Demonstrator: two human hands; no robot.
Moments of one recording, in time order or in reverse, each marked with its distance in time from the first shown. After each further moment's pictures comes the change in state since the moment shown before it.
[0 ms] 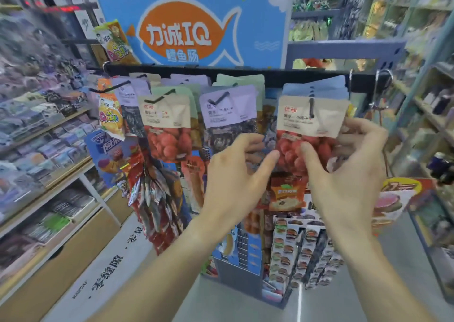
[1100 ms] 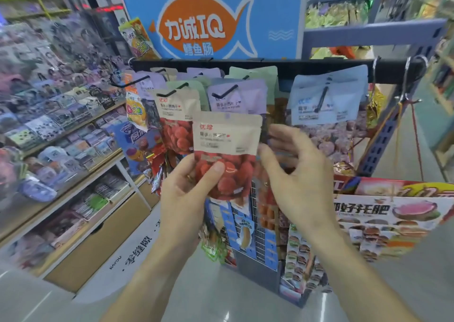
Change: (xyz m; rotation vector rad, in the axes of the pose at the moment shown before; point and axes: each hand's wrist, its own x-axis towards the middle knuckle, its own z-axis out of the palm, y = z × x) left_hand -0.047 -0.016 -0.040 -0.714 0.220 -0.293; right_hand -0.014 -0.011 0.036 0.300 -0.452 0.027
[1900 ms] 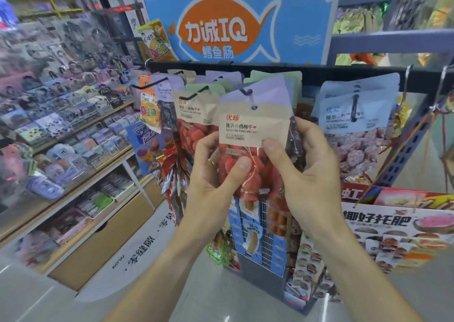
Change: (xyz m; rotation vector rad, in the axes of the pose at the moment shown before) left_hand 0.021 0.003 -0.004 0.018 -0.135 0.094; right_hand 0.004 -0.025 0.022 0.430 -0.052 0.020
